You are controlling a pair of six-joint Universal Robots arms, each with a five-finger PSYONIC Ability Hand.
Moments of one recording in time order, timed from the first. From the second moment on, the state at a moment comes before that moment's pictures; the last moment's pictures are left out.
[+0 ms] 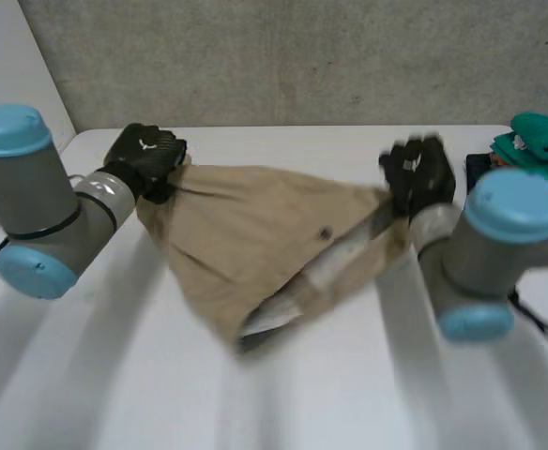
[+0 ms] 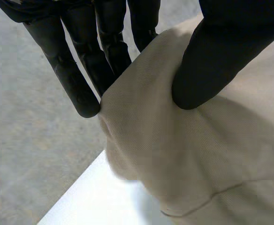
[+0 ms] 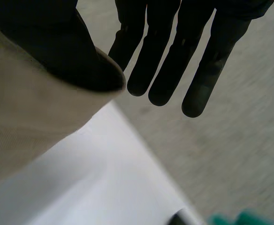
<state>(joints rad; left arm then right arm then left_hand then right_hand) 4.39 -2.12 -1.24 3.25 -1.38 3.62 2.01 -0.98 1.40 -0.48 1.64 2.54 1.16 1.20 1.18 1.20 0.95 1.13 1.18 1.19 1.20 0.97</state>
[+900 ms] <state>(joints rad) 4.64 -1.94 -1.51 3.14 -1.13 3.45 2.04 -1.25 1.34 0.39 1.50 3.02 0.25 0.23 0.25 0.23 0.06 0.22 0.20 0.21 0.21 0.05</state>
